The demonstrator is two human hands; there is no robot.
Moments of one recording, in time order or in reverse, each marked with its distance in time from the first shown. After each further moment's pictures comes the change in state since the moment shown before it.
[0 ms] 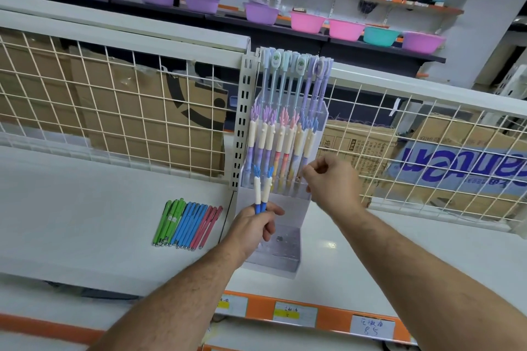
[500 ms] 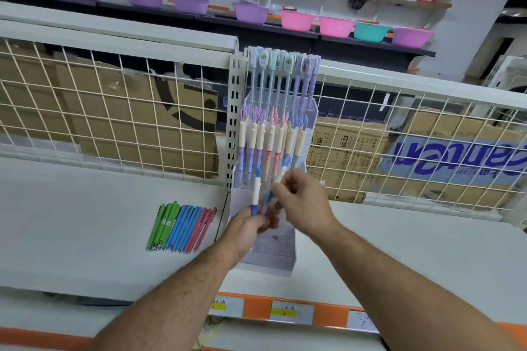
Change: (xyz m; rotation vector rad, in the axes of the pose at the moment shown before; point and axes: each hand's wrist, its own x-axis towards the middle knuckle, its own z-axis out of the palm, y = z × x) left_hand 0.003 -0.005 0.000 -0.037 -0.063 -0.024; right_hand -0.030 0.009 0.024 0.151 -0.224 -0.063
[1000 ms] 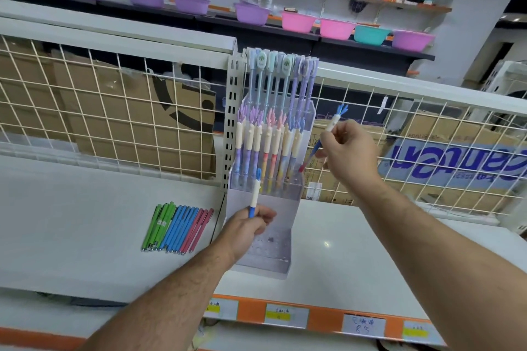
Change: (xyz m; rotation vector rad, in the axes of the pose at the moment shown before) left_hand -0.002 0.002 0.000 0.111 -0.024 0.010; right_hand 0.057 -0.021 -0.076 0.023 0.349 -0.031
